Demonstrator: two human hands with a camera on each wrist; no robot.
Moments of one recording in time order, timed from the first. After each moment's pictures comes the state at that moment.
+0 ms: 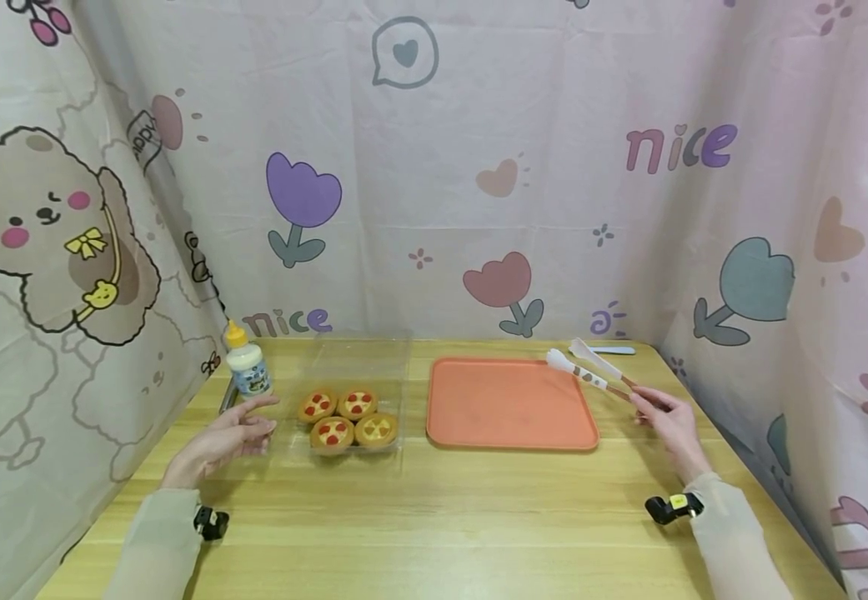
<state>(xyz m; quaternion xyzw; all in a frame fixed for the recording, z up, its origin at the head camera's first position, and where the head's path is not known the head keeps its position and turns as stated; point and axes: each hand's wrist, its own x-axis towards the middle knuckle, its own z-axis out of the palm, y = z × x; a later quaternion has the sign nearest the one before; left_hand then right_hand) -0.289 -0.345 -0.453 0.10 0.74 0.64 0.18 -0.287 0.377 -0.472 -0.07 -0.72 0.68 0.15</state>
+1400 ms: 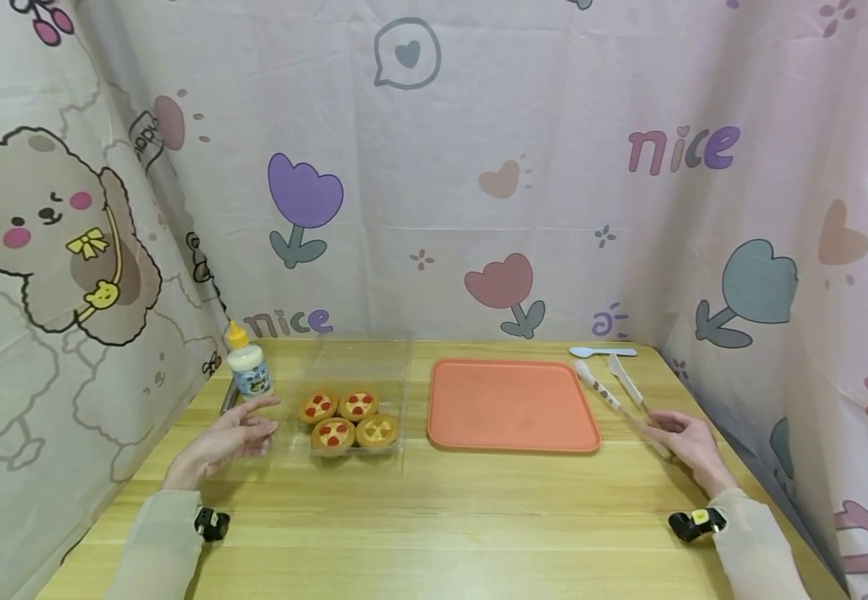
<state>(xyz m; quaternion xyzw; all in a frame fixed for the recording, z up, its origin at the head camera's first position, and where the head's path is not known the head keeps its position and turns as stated) -0.289 -0.344 -0.455 0.10 0.74 0.64 0.18 -0.272 0.409 -0.489 -0.09 -0.88 0.45 0.10</state>
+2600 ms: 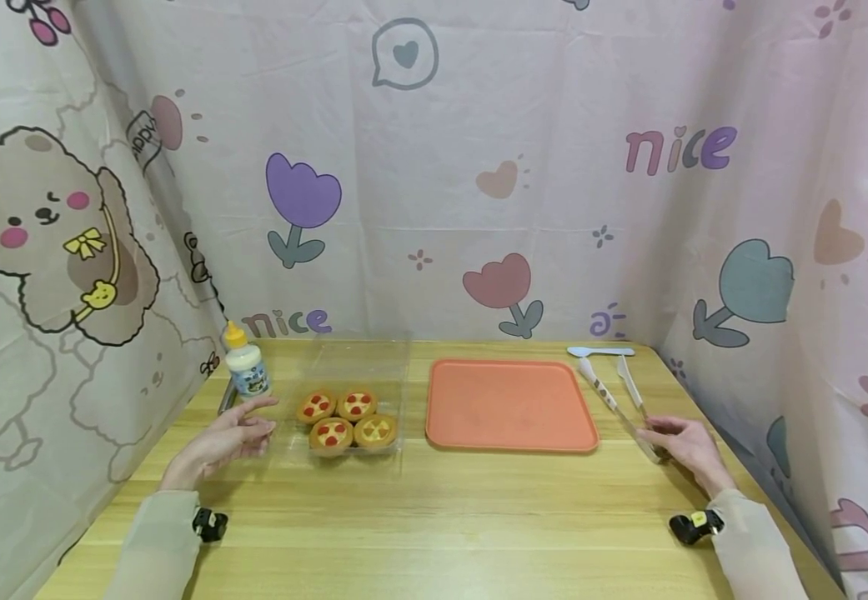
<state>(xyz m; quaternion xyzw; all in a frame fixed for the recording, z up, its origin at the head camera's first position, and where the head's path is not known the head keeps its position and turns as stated) -0.288 -0.344 -0.454 0.10 0.76 0.62 0.17 -0.271 0.413 -0.492 -0.09 -0.90 0.41 0.06</state>
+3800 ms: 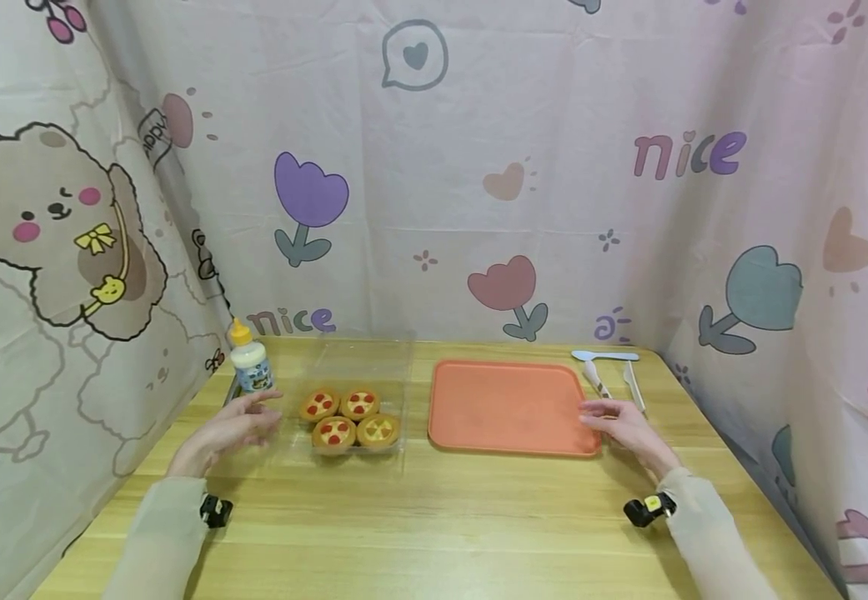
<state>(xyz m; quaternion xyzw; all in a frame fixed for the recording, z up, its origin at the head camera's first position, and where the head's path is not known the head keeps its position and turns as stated) -0.292 -0.336 -0.442 0.07 0.80 0.58 0.14 -0.305 0.332 -0.469 0.05 -0.85 0.52 -0.03</state>
